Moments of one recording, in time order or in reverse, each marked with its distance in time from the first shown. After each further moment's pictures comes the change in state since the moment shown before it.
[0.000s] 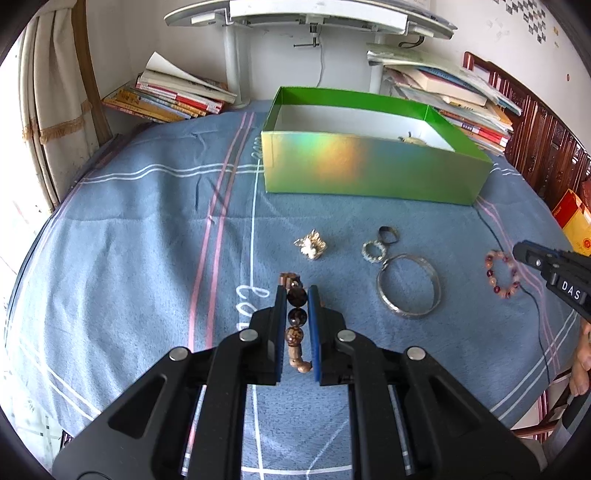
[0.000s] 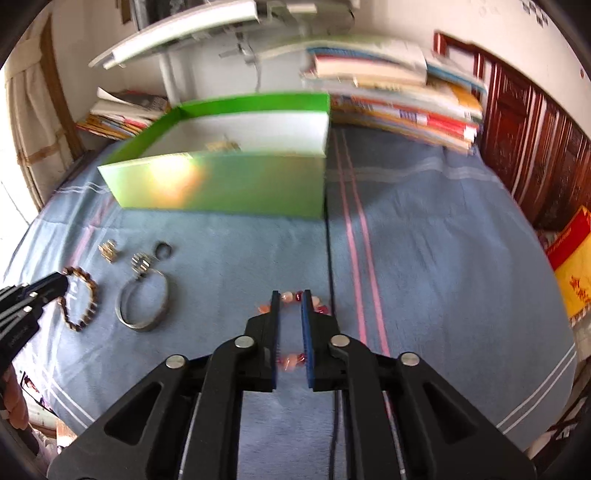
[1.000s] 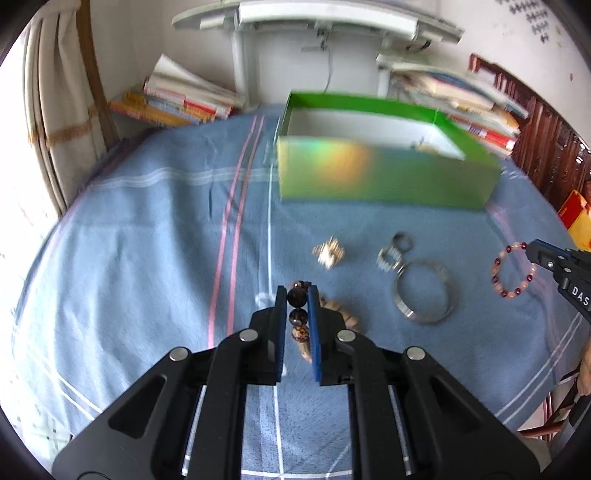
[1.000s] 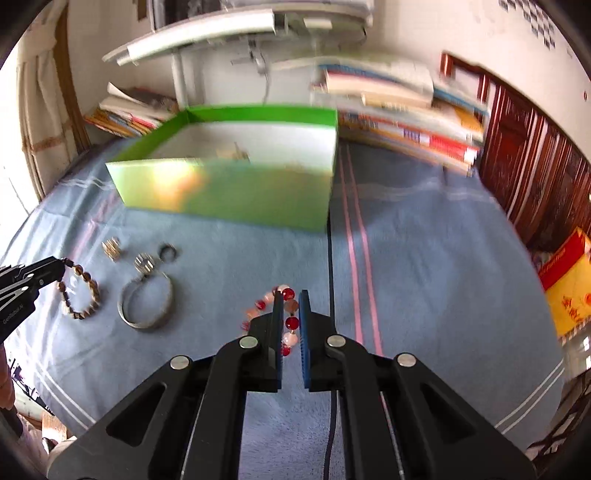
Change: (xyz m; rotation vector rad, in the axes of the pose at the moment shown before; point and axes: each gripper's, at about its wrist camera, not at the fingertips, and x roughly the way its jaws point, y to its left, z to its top) left arm -0.010 0.008 0.012 0.010 -0.035 0.016; right arm -0.027 0.021 0.013 -0.087 -0.106 -0.011
